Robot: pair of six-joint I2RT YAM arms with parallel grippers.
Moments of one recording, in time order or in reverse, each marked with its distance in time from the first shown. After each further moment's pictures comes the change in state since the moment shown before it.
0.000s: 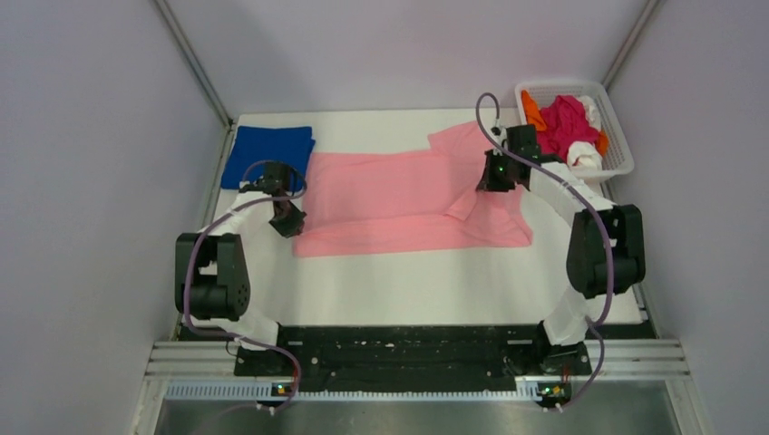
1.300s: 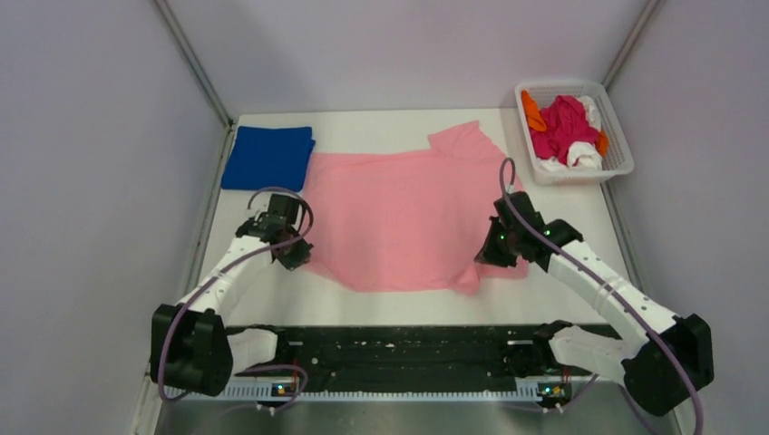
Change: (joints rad) left arm -0.153 -0.403 -0.272 -0.111 -0.002 -0.079; right arm 0.346 -0.632 -0.447 -0.340 0.224 0.571
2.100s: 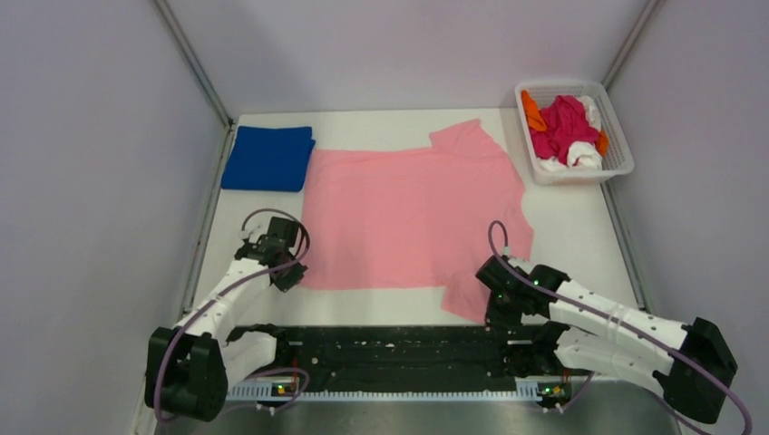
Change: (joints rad) left arm -0.007 -0.092 -0.148 0.000 -0.114 -0.011; right arm 0.356 -0.125 -0.284 -0.160 0.116 0.329
